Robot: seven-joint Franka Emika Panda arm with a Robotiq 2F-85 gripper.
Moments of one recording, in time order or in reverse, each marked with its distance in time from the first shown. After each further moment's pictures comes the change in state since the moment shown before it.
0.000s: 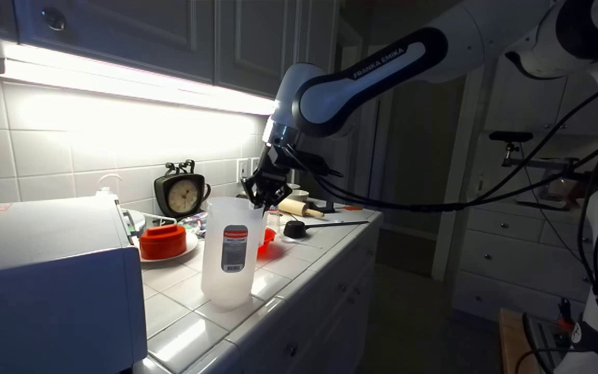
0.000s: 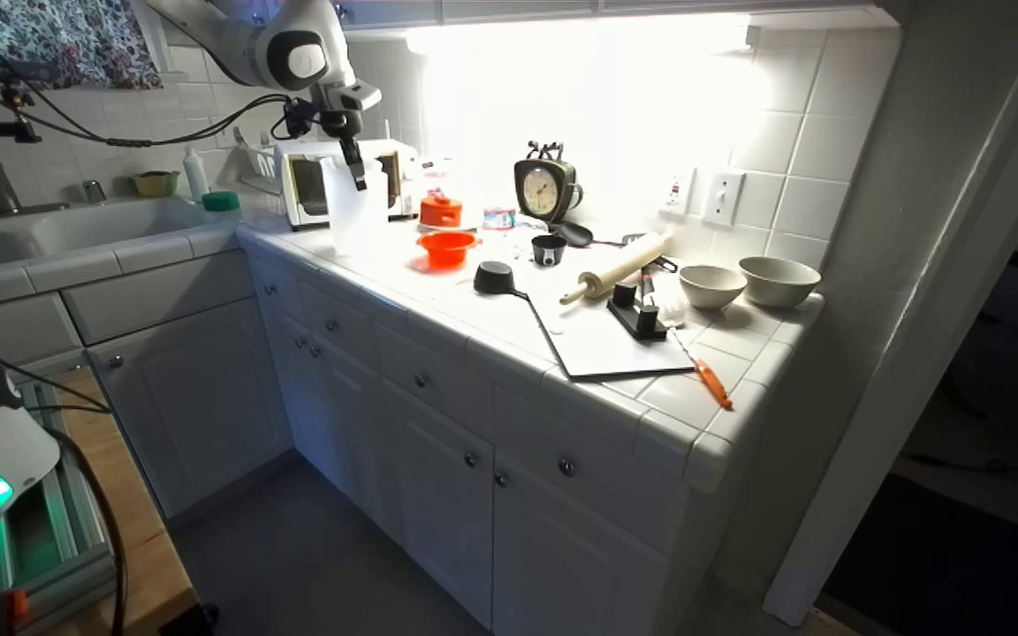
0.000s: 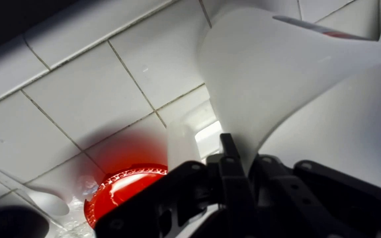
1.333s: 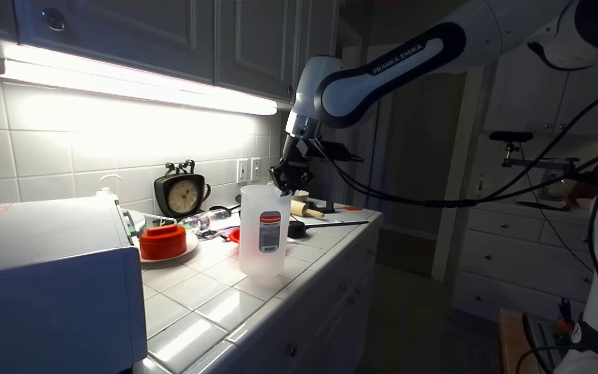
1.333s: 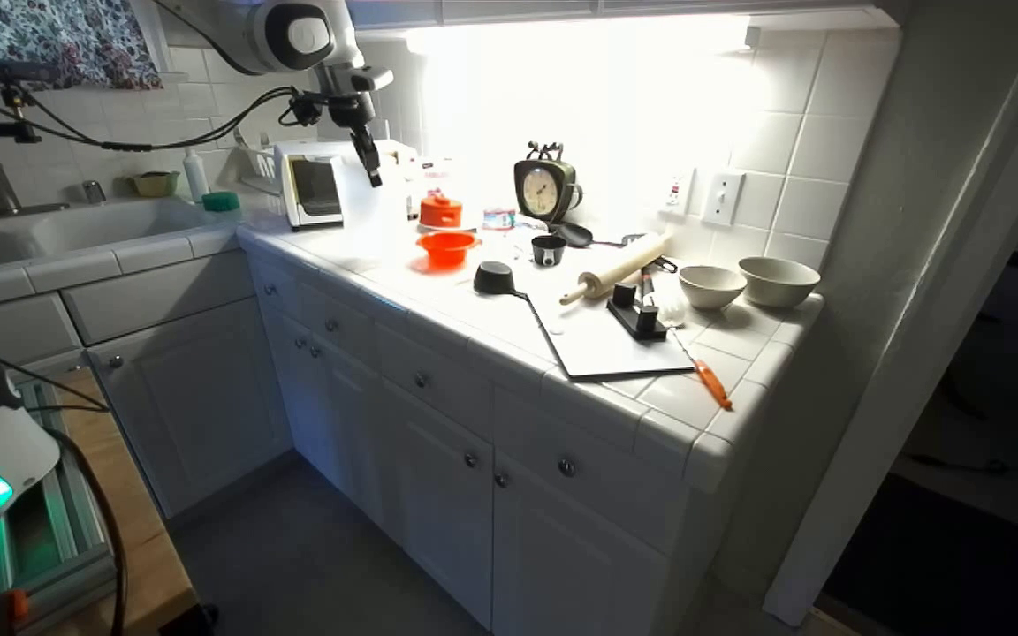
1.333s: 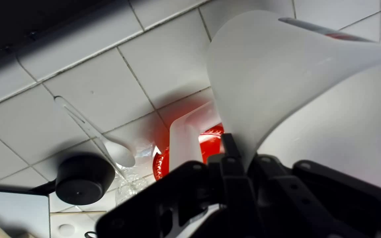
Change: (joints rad) arm -0.070 -0.110 -0.033 -0.078 -0.107 -0.052 -0.095
